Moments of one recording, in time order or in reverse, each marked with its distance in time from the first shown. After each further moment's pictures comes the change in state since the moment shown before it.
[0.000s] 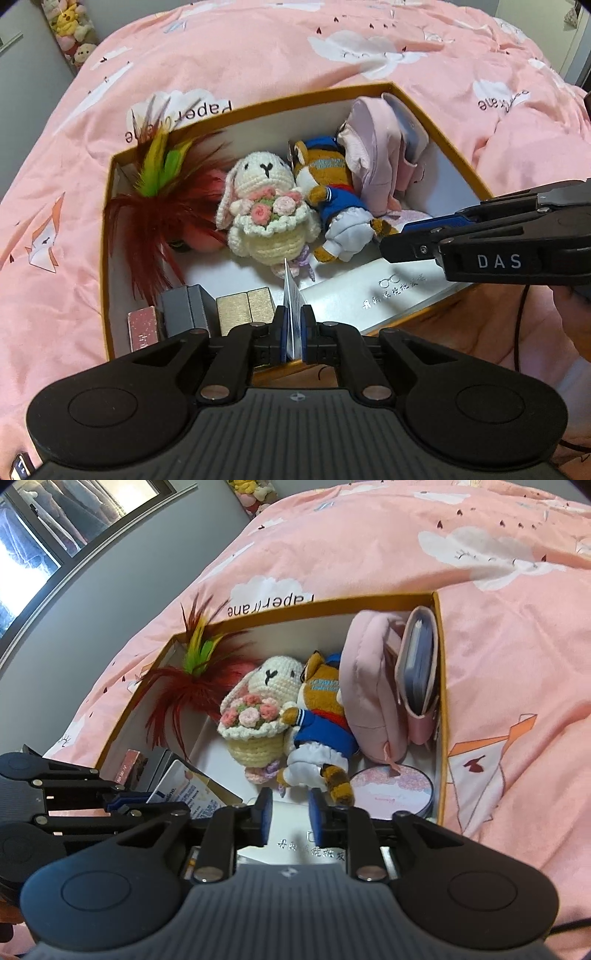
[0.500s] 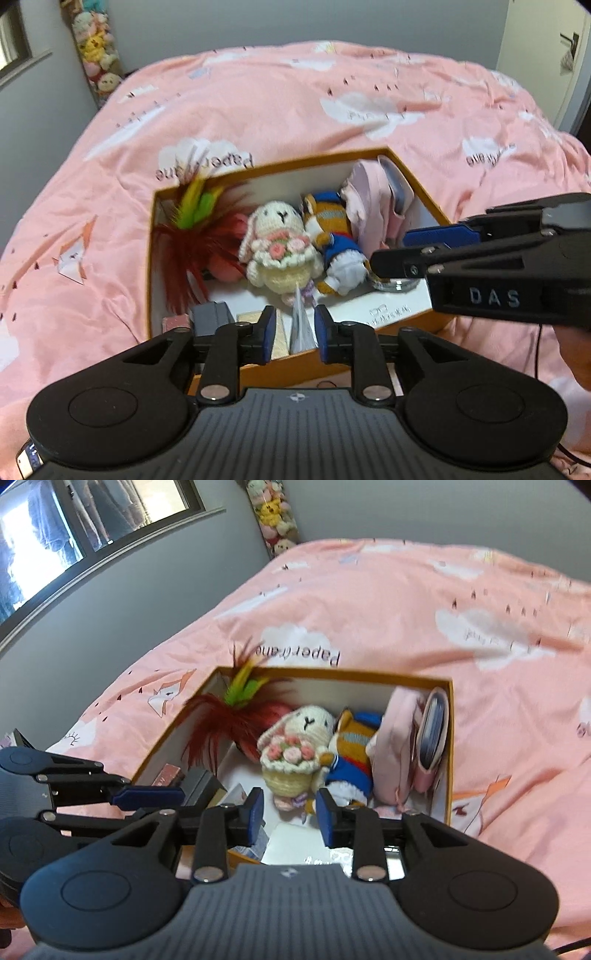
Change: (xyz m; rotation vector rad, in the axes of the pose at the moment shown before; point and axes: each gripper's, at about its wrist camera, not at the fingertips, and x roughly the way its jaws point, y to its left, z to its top) left arm -0.058 0.006 -0.016 -0.063 -0.182 0.017; right arm -0.054 0.063 -0.004 -0.152 -0.131 -0.089
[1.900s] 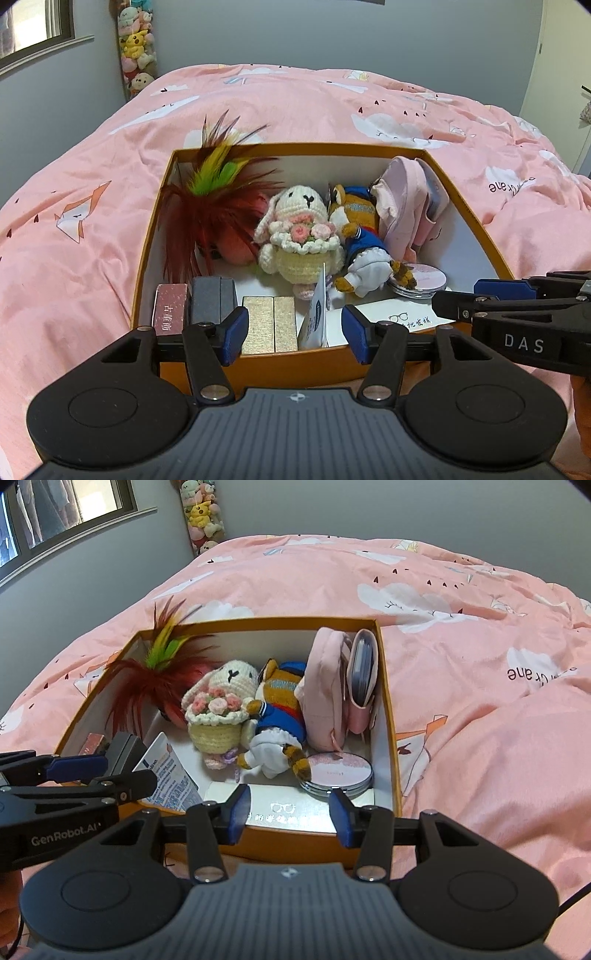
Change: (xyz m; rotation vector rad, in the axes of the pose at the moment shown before) left arm 0.033 0.013 -0.054 -0.144 -0.126 0.008; right arm 0.019 -0.003 -0.060 0.070 -0.015 -0.264
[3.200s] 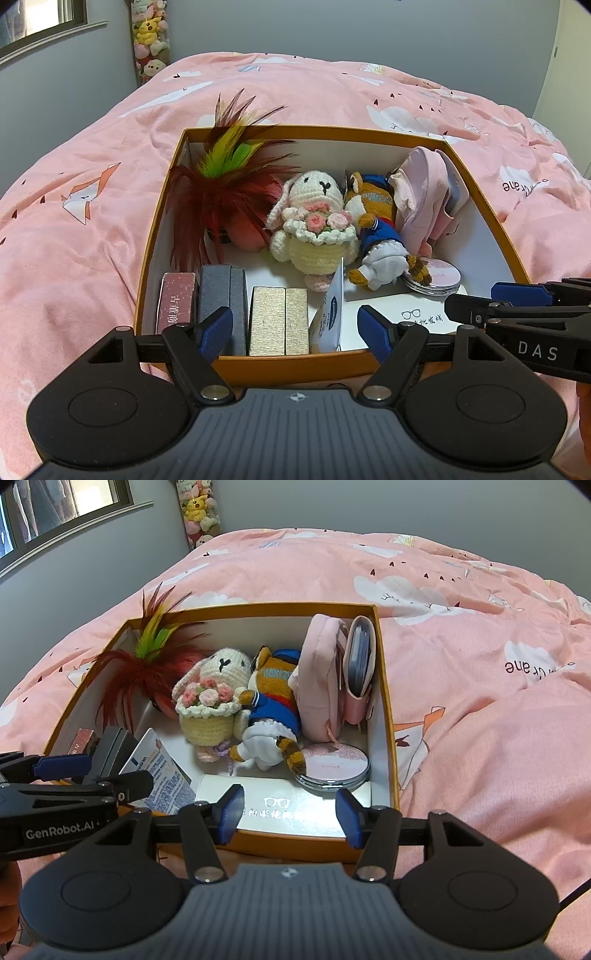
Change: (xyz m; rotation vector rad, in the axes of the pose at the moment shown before) left arm 0.009 0.007 -0.004 -0.041 0.025 0.024; right arm 0.010 -0.003 -0.003 -0.008 0.012 -0.013
